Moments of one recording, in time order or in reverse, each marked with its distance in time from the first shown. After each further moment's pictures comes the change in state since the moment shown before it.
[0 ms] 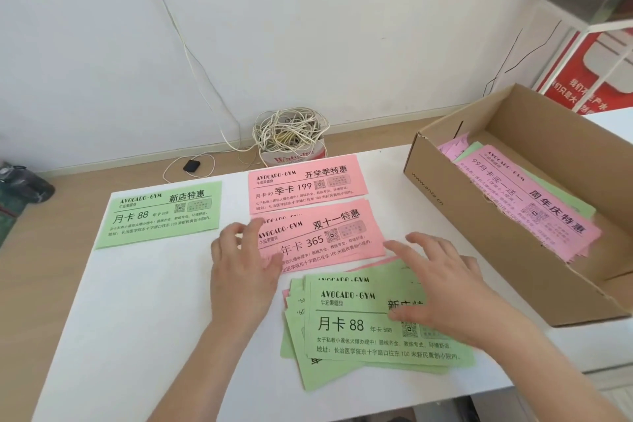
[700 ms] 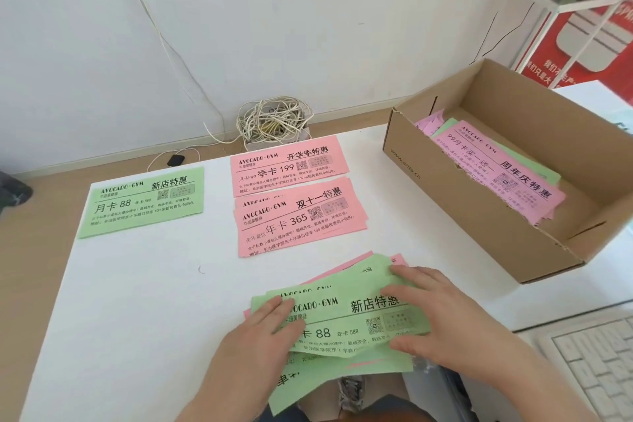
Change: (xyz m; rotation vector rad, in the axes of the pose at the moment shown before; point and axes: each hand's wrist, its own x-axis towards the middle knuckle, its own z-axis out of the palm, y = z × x) left_hand -0.102 -0.008 -0.006 0.177 -0.456 0.574; right_hand -0.062 0.012 0.040 0.192 -0.035 -0.108
